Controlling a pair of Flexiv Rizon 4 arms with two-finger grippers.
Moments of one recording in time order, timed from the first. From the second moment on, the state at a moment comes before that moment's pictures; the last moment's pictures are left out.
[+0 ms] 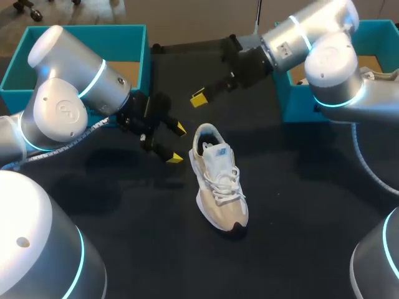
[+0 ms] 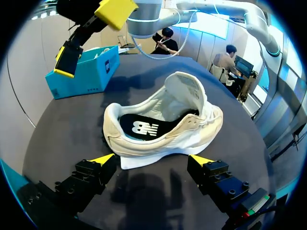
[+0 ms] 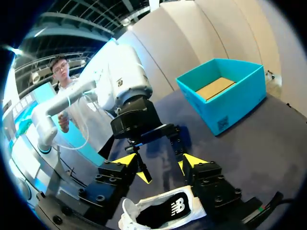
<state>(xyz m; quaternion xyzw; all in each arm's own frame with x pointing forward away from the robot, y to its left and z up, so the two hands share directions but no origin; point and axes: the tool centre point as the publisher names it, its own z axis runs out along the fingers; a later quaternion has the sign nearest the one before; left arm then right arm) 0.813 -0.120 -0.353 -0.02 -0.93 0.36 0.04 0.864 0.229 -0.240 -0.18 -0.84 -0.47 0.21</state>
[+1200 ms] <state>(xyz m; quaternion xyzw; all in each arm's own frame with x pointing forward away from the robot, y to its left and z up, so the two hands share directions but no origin) 0.813 -0.120 -0.353 -0.02 -0.93 0.36 0.04 0.857 0.162 -0.220 -0.45 -0.85 -0.25 0.09</state>
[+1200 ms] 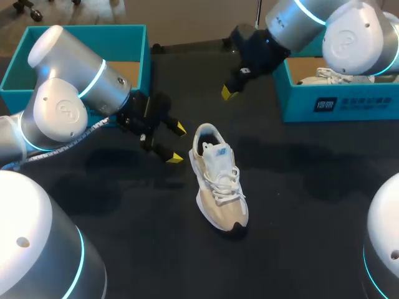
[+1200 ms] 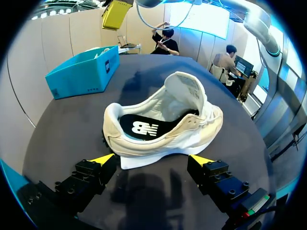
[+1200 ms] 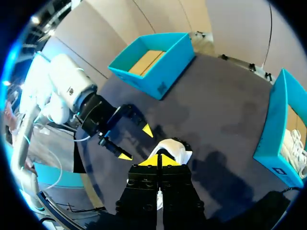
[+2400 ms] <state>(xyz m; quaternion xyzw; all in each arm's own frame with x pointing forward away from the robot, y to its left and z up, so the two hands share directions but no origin) 0.850 -0.042 -0.273 -0.05 -0.94 0.34 0.01 0.830 0.177 -0.265 -0.57 -0.81 -0.13 -0.02</state>
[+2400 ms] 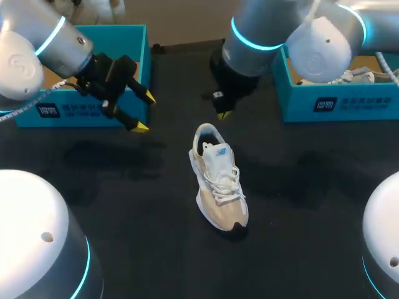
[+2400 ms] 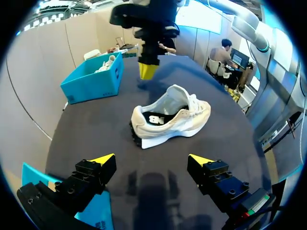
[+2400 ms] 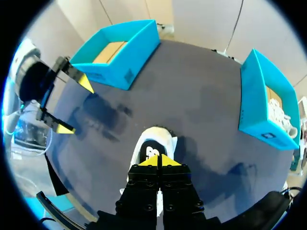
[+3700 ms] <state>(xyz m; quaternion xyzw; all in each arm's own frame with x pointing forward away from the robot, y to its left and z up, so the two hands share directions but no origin) 0.871 0.004 -0.250 -0.05 -0.95 0.30 0.00 0.784 0.201 -0.374 -0.60 -0.80 -0.02 0.05</state>
